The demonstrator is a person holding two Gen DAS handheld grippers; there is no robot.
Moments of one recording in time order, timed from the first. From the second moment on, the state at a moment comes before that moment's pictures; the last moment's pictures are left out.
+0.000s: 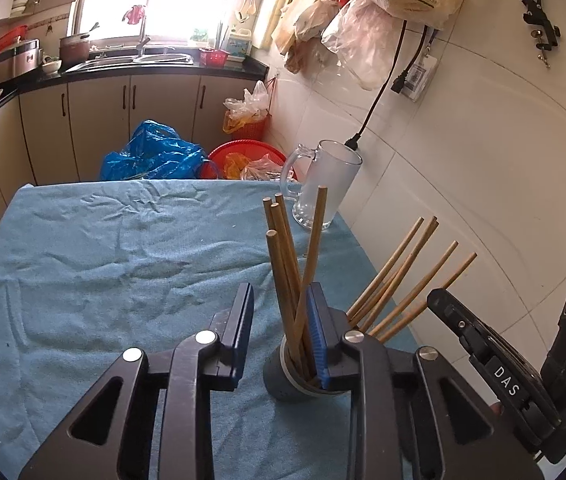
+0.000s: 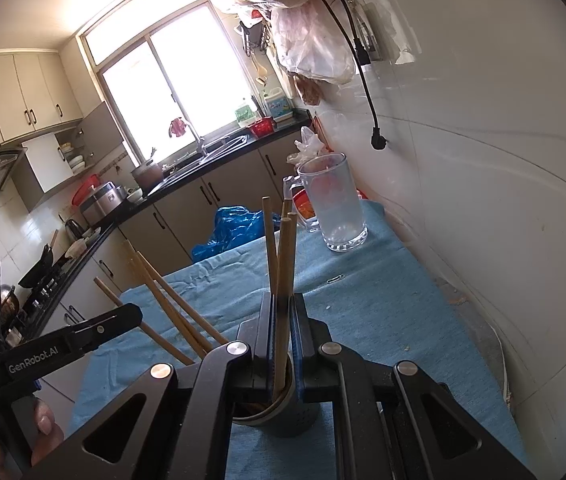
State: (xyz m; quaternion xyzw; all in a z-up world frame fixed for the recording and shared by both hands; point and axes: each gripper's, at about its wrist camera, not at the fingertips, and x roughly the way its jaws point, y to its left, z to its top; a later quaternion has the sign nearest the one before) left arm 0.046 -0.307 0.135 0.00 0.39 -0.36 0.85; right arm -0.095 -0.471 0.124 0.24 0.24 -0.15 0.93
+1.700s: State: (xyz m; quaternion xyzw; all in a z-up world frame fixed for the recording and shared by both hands) left arm 0.050 -0.284 0.132 -0.02 0.37 -0.26 0.89; right arm -0.090 -0.458 0.119 0.18 0.29 -0.23 0.91
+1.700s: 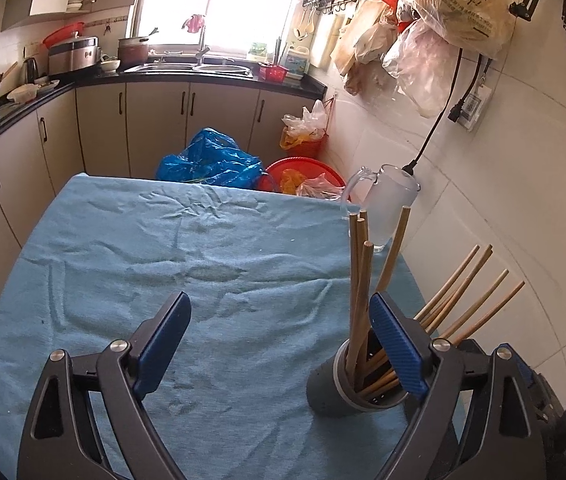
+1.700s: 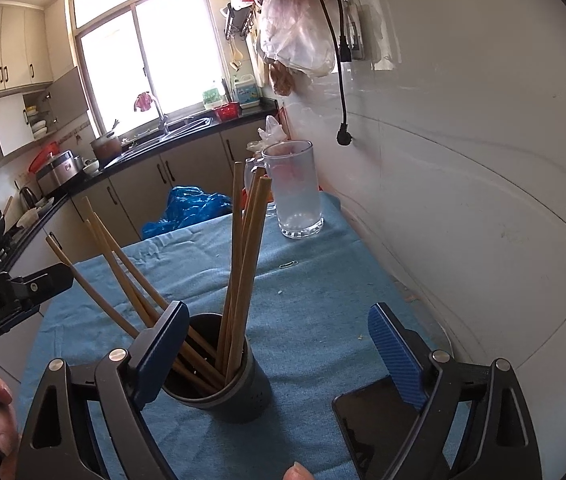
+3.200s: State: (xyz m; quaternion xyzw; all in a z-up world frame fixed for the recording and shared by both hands) left arm -0.012 -0.233 0.127 0.03 0.33 -0.21 0.92; right arm -0.137 -0.410 0.127 0.11 0.29 -0.29 0.91
